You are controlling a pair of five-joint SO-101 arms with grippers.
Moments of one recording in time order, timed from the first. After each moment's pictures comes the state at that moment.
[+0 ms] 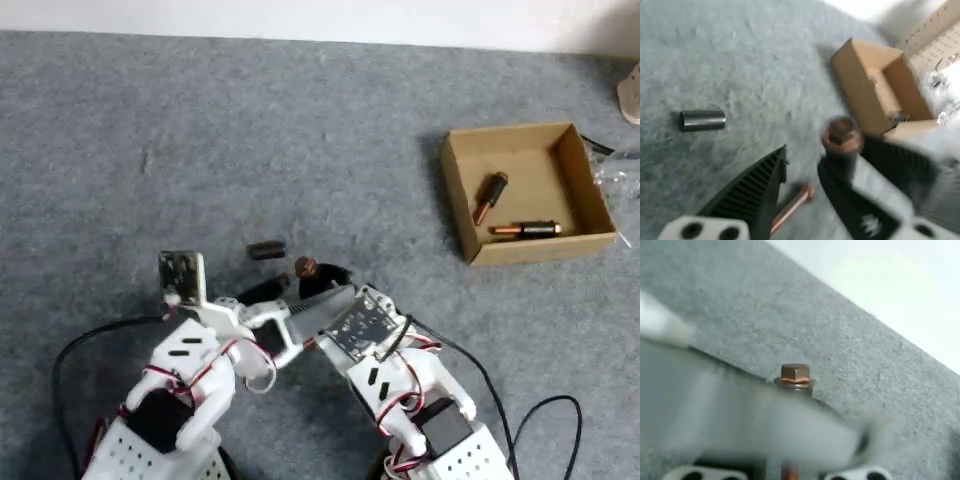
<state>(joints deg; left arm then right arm) 28.3 -103.5 90.7 44.1 42.8 -38.4 -104.3 96.0 30.3 20.9</state>
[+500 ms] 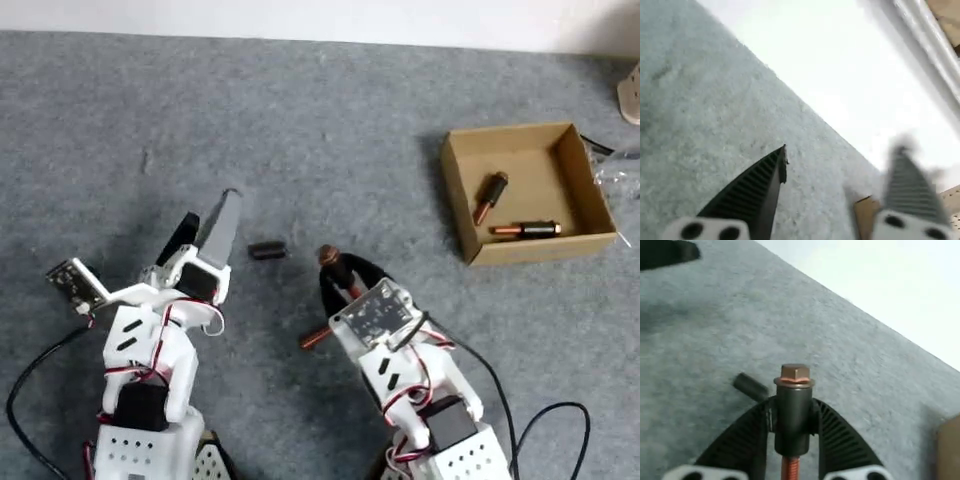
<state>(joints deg) 0.5 -103.6 95.6 24.3 50.2 -30.9 -104.3 96.0 30.3 21.0</state>
